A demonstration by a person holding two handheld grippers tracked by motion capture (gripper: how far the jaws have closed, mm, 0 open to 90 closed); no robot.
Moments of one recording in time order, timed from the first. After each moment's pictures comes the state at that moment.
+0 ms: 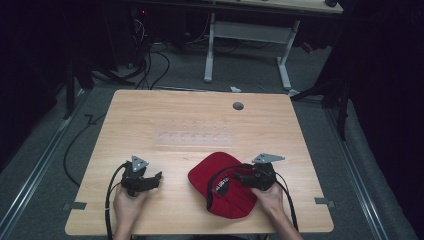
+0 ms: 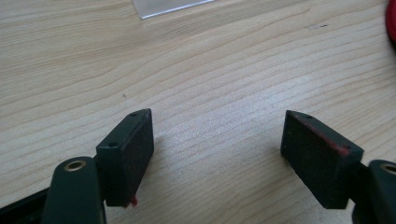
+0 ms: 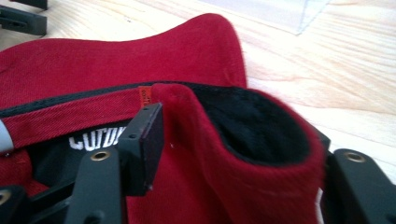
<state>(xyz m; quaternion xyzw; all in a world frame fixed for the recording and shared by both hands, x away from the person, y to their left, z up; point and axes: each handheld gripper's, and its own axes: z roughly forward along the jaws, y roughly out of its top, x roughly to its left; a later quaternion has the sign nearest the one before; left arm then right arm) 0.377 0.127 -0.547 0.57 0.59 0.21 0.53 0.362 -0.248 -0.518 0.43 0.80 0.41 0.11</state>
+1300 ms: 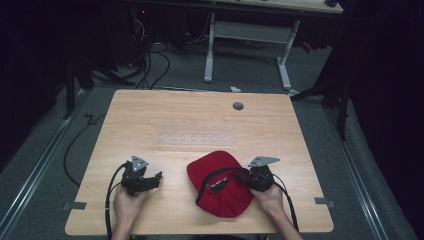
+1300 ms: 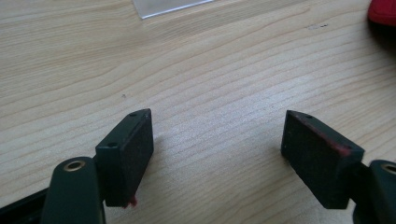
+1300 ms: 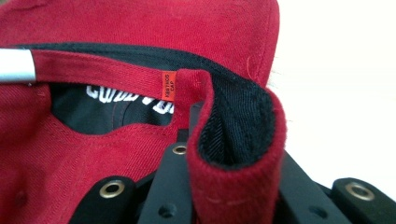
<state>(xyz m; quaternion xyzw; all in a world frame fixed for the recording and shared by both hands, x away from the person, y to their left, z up) 0.377 0.127 -0.547 0.57 0.59 0.21 0.53 0.361 -0.245 -0.526 0.40 0.83 0.39 0.09</state>
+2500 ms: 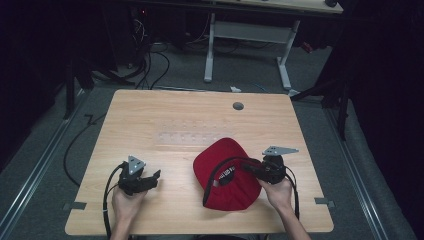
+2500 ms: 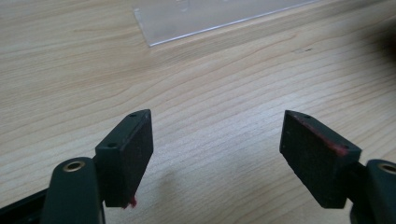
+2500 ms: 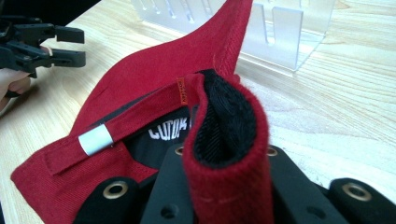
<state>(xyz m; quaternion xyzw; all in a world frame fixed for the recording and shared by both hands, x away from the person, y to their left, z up) 0.367 0.129 -0.533 0.56 0.57 0.22 0.56 0.359 -0.264 -0.472 0.44 0.78 0.45 0.08</state>
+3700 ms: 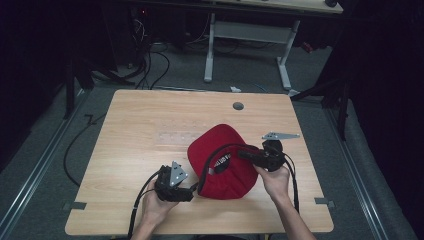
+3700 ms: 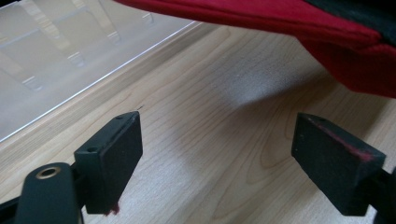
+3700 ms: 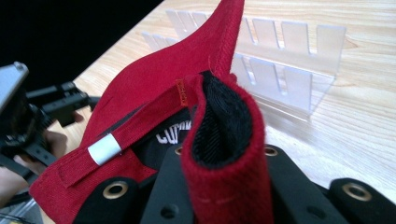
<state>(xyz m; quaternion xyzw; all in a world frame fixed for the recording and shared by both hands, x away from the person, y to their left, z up) 0.329 0.027 -0.515 0.65 0.44 0.16 0.59 0.378 -0.250 -0.432 0.45 0.75 0.48 0.05</state>
